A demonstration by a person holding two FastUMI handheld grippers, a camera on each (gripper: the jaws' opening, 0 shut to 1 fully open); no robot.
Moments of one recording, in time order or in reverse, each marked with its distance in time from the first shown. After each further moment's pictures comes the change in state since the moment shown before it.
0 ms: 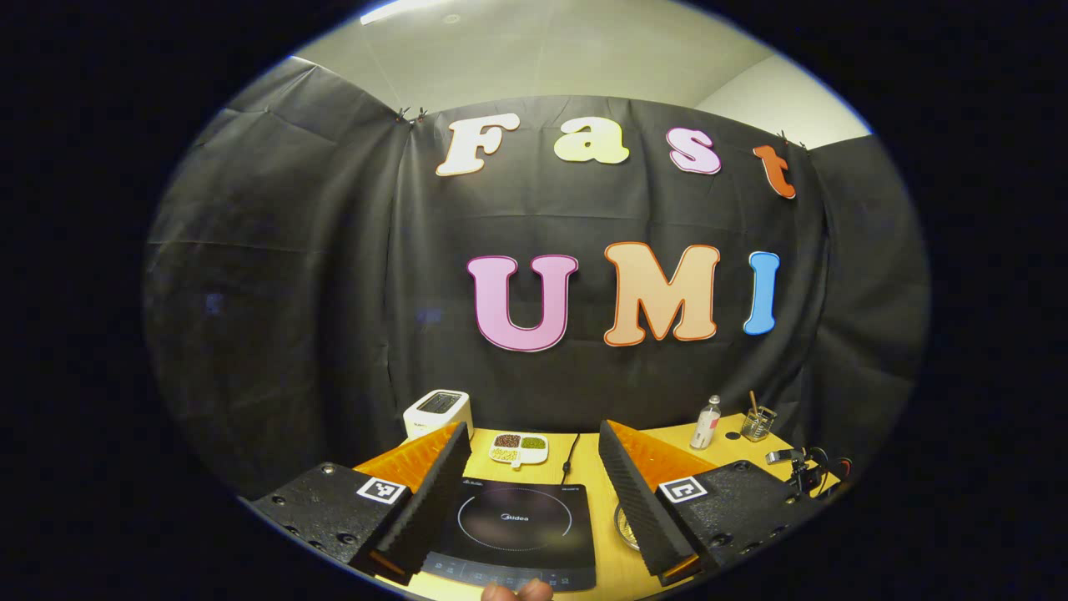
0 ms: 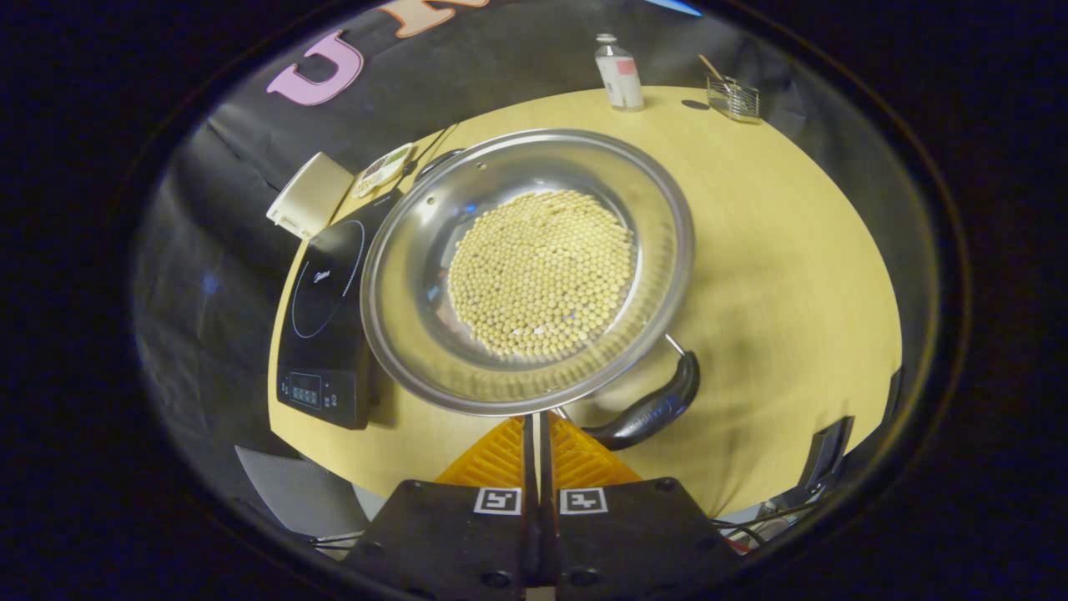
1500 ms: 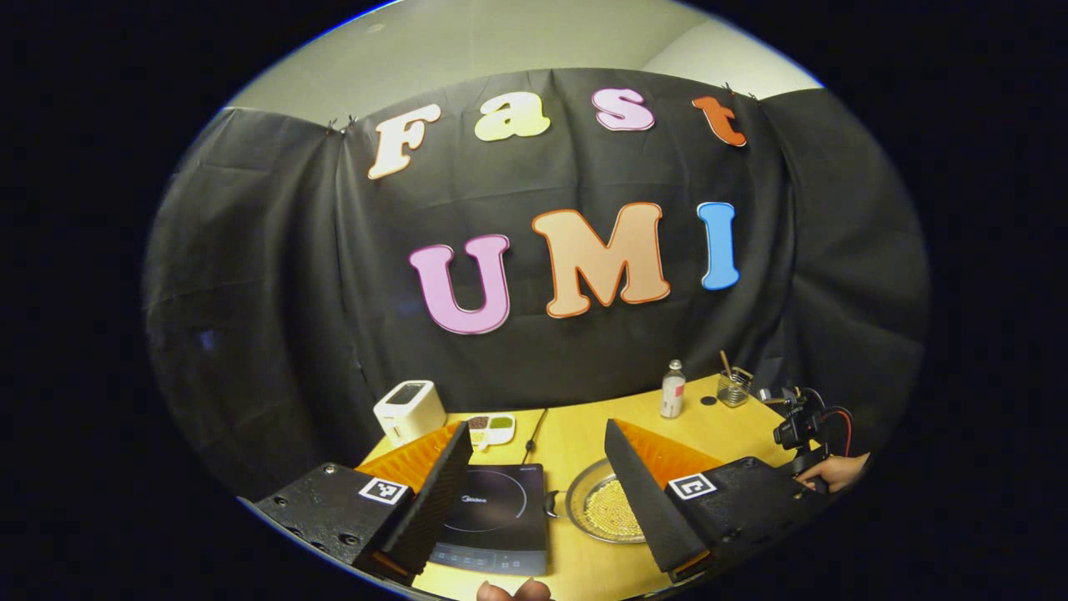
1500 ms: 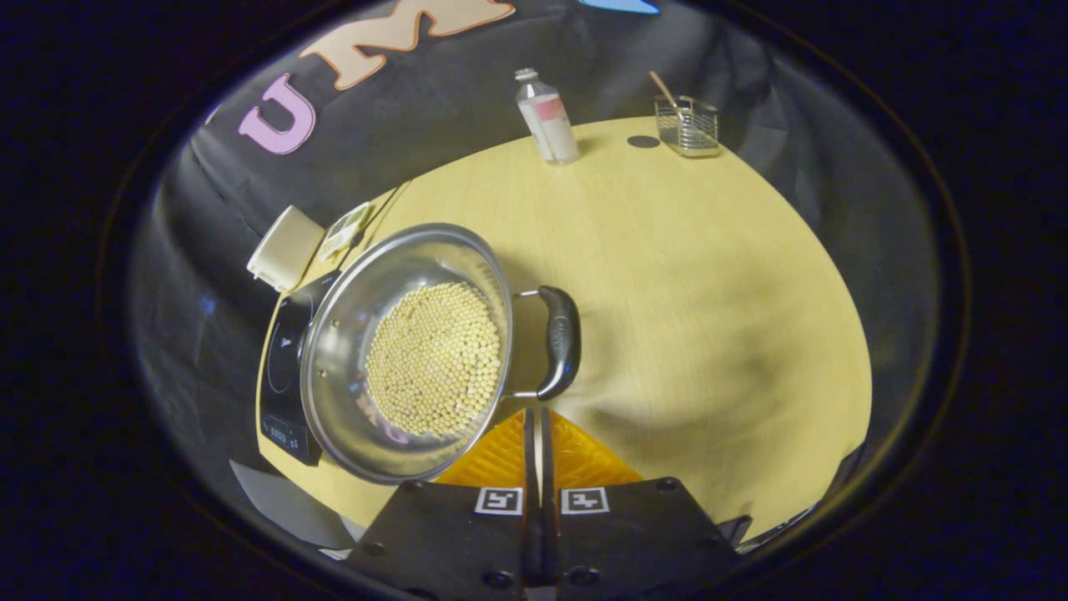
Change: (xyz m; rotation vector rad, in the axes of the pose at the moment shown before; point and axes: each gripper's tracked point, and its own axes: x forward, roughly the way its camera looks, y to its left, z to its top) left arm -0.007 -0.116 -0.019 0.115 0.132 -0.090; right arm -0.014 -0.102 0.096 0.025 -0.139 -0.022
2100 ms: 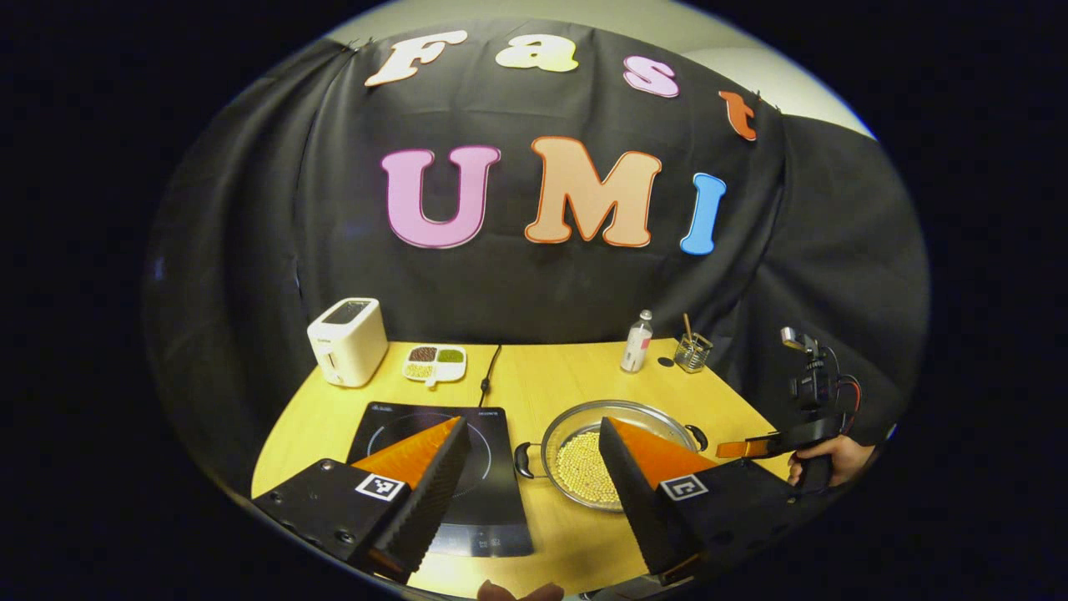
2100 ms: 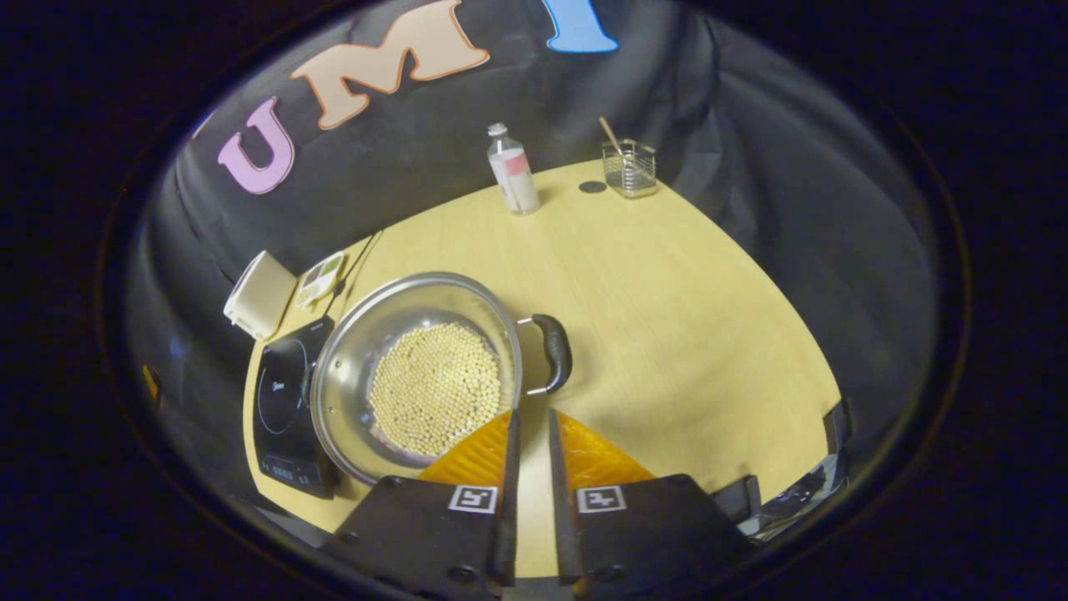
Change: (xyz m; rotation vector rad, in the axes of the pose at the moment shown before) left arm 0.036 0.029 -0.100 -0.177 0.221 -0.218; right arm -0.045 0.017 0.008 0.106 -0.168 -0.178
